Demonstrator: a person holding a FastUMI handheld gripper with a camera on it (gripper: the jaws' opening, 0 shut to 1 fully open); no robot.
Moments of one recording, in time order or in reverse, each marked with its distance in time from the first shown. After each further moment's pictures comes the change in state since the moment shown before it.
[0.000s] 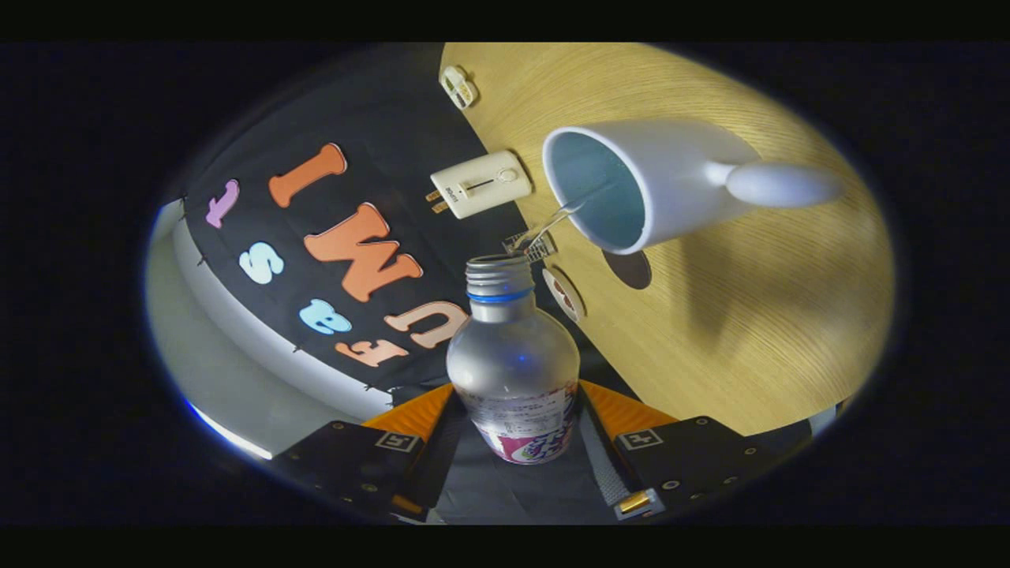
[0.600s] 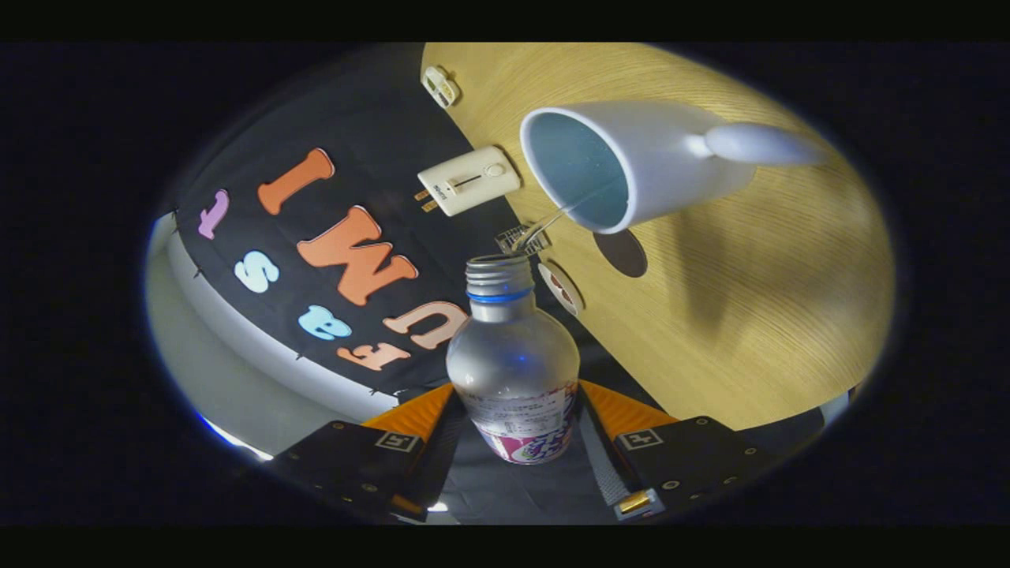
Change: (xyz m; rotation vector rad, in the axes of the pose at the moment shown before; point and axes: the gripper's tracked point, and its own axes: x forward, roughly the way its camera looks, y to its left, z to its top) arm 0.007 -0.001 -0.010 0.055 0.019 -0.002
